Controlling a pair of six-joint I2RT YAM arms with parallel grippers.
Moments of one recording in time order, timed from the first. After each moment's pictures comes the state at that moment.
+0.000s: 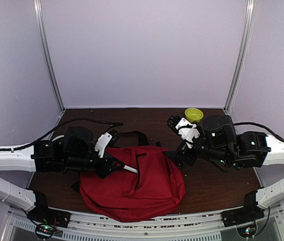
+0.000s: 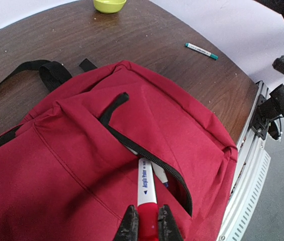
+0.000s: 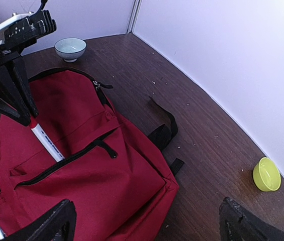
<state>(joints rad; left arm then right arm) -1.09 1.13 0.79 -0.26 0.00 -0.38 1.18 1.13 0.98 -0.32 0.41 -0.08</state>
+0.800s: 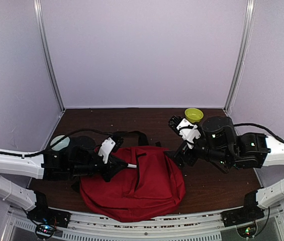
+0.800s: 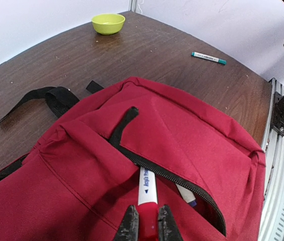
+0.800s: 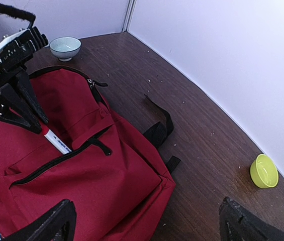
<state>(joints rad) -1.09 1.18 0.64 0.05 -0.07 -0.22 1.18 1.11 0.95 -0.31 0.43 -0.07</state>
